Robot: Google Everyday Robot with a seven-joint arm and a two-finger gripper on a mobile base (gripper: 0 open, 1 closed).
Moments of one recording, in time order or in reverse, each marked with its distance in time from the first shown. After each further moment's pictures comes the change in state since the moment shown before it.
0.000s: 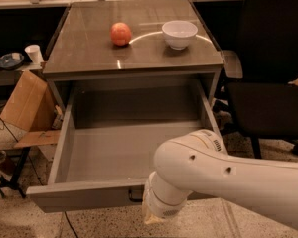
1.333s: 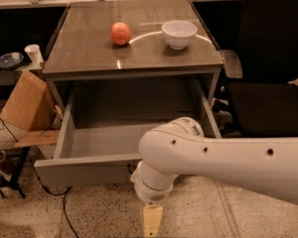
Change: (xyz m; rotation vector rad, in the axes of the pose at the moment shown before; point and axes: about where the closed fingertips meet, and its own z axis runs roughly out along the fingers) arm -0.015 -0.036 0.015 -0.016 0.011 -0.003
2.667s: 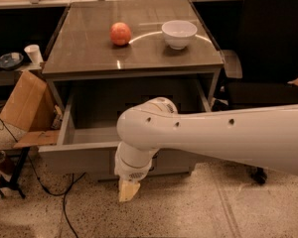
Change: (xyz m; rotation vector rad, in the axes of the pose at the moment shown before) arm -0.041 -0.059 0.000 0.021 -0.021 -0.037
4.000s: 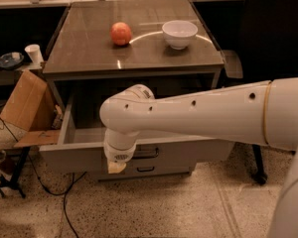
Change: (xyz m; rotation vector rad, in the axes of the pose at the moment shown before) arm -0.010 -0.067 0.020 0.031 0.049 0.042
